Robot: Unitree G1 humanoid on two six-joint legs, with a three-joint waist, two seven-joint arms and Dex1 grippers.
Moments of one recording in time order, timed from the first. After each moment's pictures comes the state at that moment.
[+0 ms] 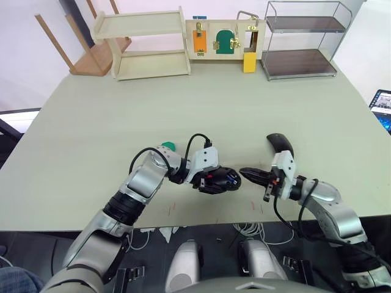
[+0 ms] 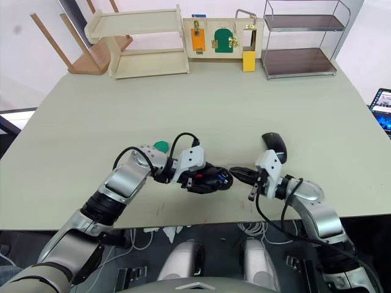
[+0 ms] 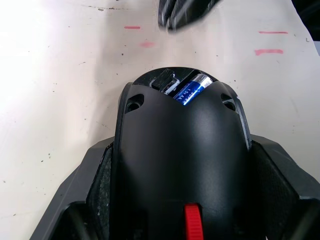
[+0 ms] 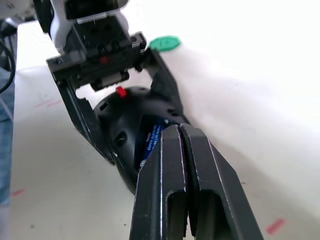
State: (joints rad) left arm -0.55 0.55 -0.43 0.02 -0.06 0.44 -1.21; right arm -0.07 -0.42 0.09 -0.18 0.39 0.22 0.90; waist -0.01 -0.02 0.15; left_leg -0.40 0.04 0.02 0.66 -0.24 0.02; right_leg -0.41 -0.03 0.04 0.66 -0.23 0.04
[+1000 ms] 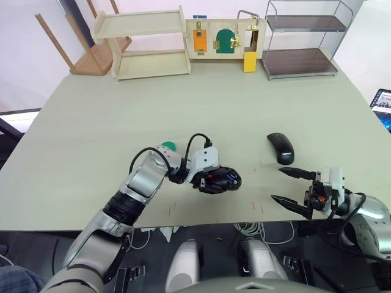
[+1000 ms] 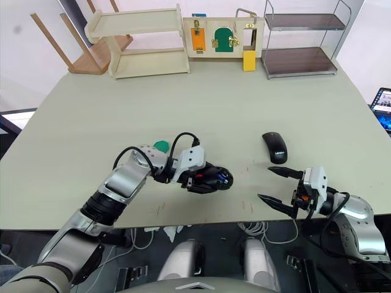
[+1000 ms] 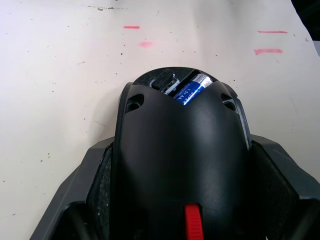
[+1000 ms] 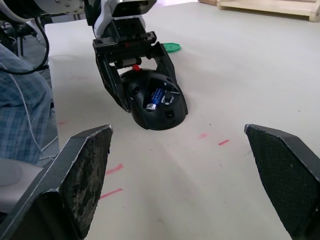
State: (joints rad) left arm -0.56 0.54 -0.43 0.03 -0.06 0.44 -1.21; right arm 0.06 -0.57 -0.10 -0.06 0.51 -0.03 1.21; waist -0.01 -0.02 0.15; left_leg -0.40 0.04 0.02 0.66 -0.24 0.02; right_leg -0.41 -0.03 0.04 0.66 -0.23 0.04
